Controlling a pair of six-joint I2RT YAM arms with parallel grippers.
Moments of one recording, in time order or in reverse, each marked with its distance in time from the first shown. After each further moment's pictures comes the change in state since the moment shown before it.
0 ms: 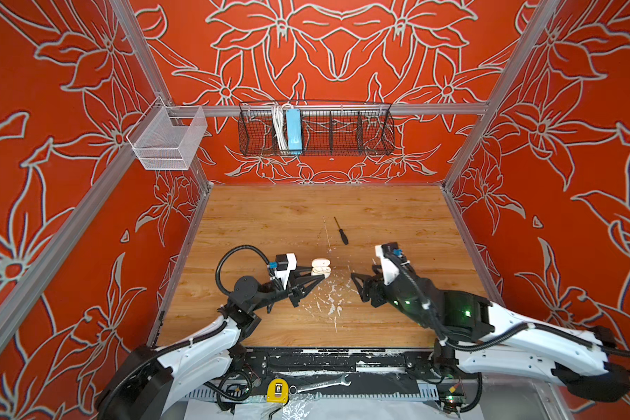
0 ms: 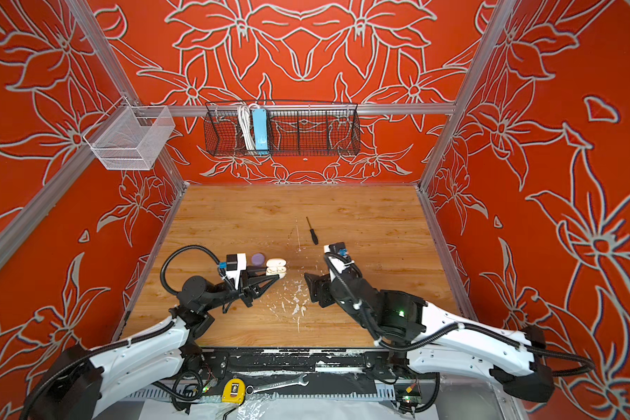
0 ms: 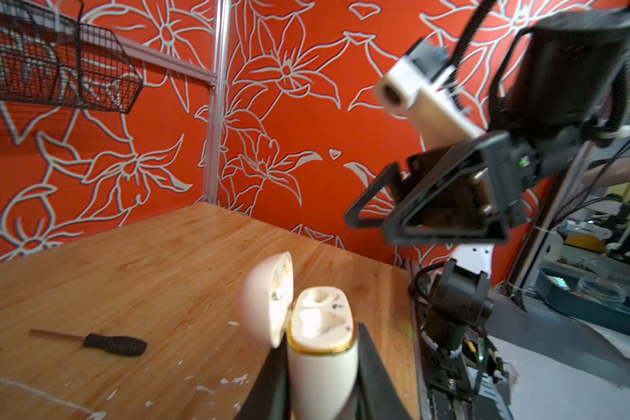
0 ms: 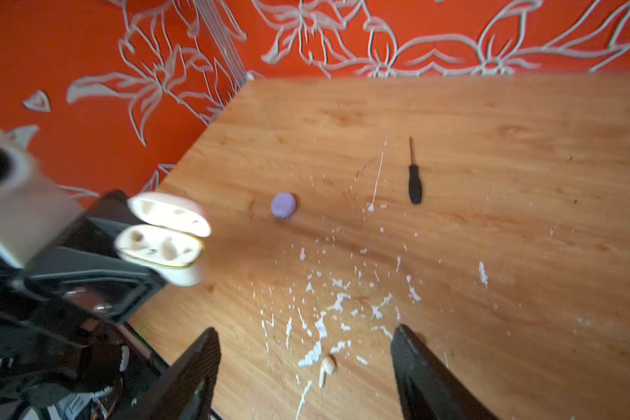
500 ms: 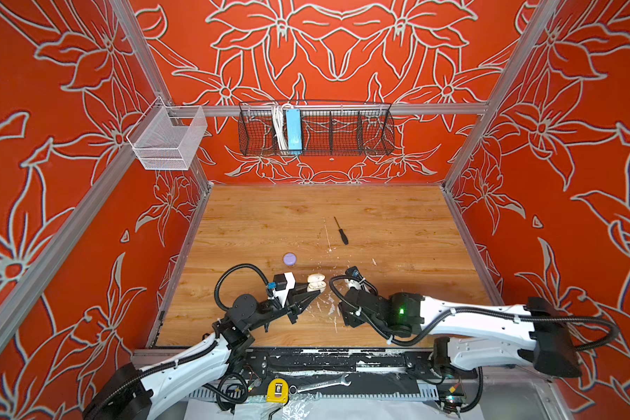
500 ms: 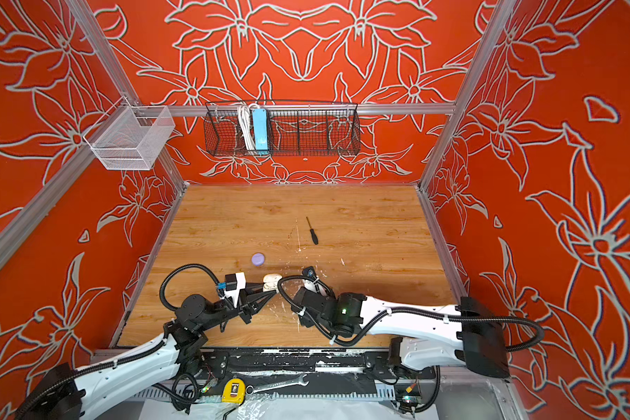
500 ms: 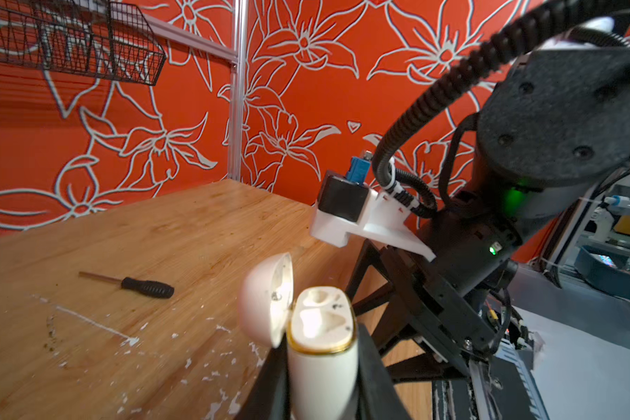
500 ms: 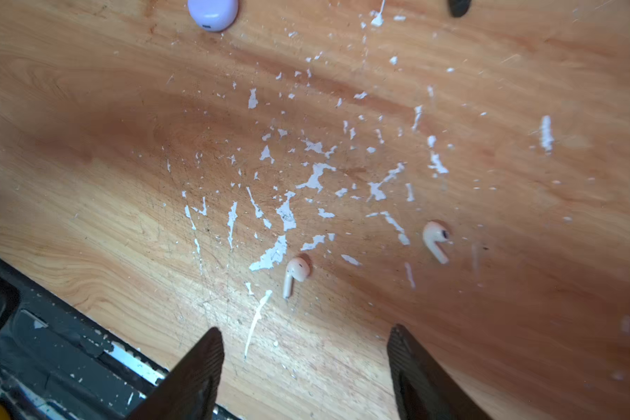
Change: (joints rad) left arm -0.094 -0.177 -0.139 -0.142 -0.227 0.085; right arm 0.020 0.334 -0.089 0.007 -0.118 0.116
